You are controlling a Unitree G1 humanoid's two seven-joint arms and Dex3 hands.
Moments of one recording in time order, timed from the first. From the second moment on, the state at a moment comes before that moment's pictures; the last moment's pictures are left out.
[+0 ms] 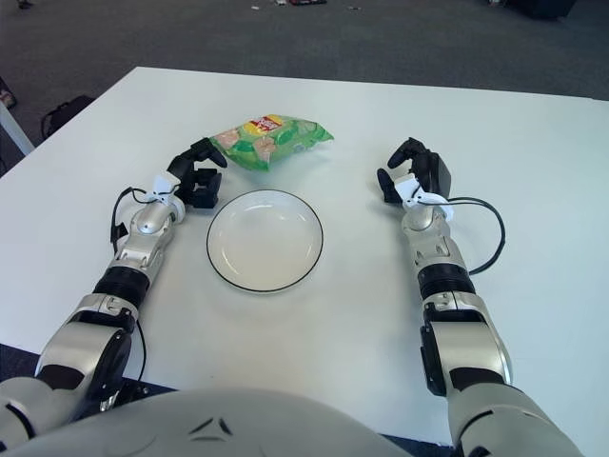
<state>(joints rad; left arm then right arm) -0.47 0.11 -0.05 0.73 0.07 -0.45 -0.09 -0.52 -0.38 -0.01 0.81 -0.36 -0.16 -0.41</state>
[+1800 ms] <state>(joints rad) -0.50 0.12 -0.08 0.77 0.13 -0.52 -0.03 -0.70 -0.45 0.28 0.64 -0.62 -0.21 -0.26</state>
